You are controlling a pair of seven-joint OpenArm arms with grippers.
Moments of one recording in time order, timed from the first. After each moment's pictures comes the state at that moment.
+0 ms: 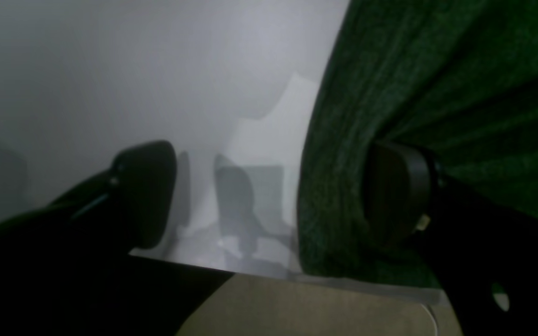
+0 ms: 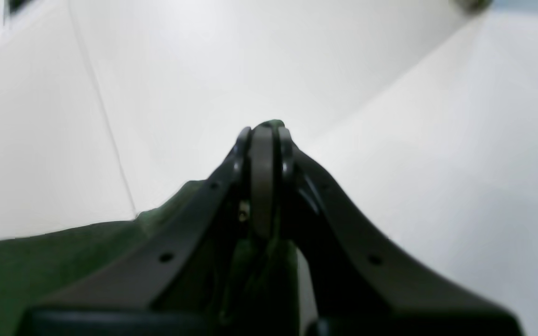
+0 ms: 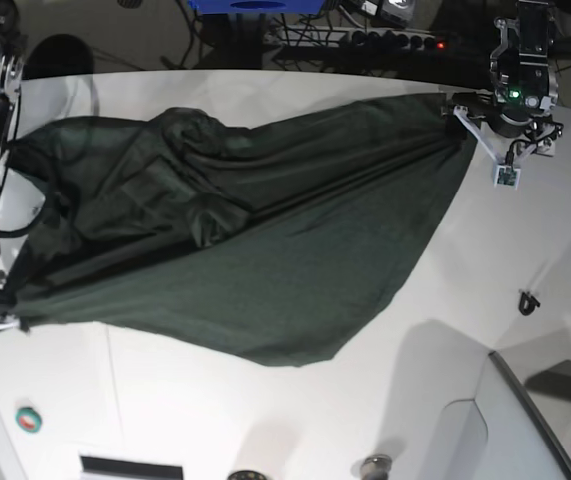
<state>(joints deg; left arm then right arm) 22.2 -19.2 -11.5 84.2 -1.2 -6.1 36.5 16.2 18.9 12.7 57.9 24.3 -2.9 -20.6</state>
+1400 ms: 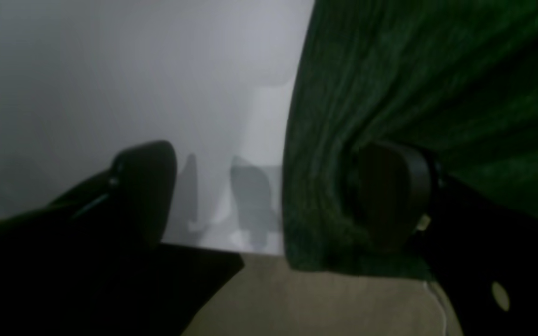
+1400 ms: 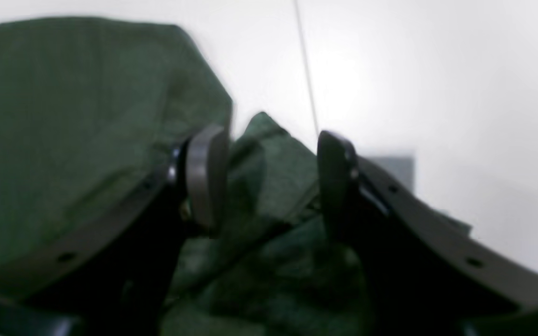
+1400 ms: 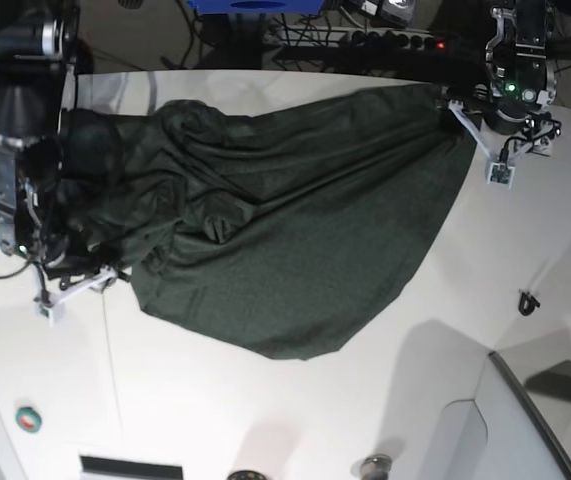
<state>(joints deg) 24.3 -18.5 -11.2 91.1 0.1 -6.4 40.2 12.5 8.9 9.2 59.8 23.9 2.9 -42.8</state>
